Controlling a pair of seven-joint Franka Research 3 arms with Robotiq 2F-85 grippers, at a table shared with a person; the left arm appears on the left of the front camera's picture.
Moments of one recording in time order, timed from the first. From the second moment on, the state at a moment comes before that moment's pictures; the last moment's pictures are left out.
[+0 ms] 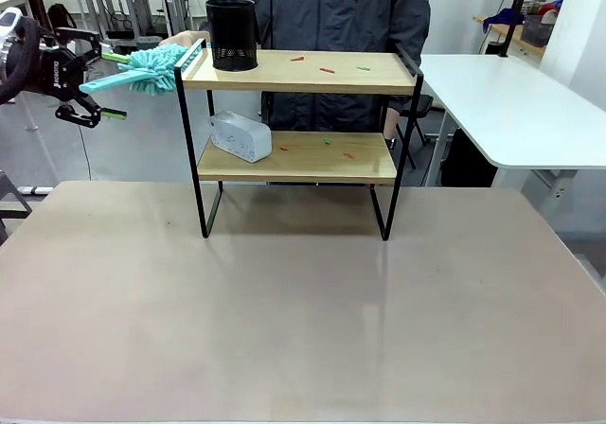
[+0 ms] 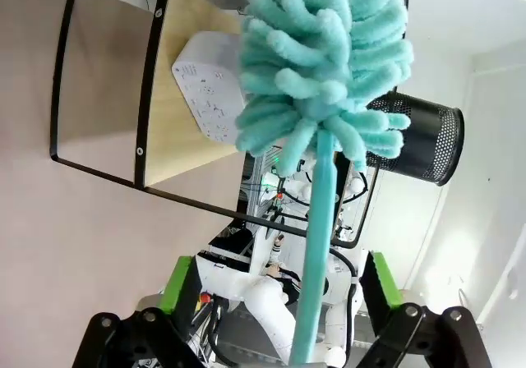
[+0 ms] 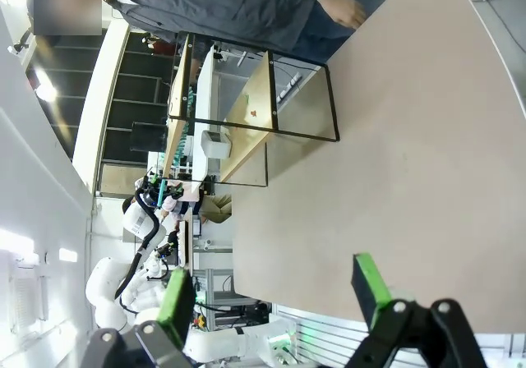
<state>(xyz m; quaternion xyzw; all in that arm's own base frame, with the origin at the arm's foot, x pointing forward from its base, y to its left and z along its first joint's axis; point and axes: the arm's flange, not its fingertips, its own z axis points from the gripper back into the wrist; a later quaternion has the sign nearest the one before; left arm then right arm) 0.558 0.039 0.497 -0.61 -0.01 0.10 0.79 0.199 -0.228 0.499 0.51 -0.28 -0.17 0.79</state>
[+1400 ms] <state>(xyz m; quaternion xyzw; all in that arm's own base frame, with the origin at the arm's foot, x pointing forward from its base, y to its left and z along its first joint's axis) 0.541 0.058 0.515 -0.65 -0.03 0.09 0.75 0.198 -0.228 0.499 0.51 -0.28 -0.17 0.79</state>
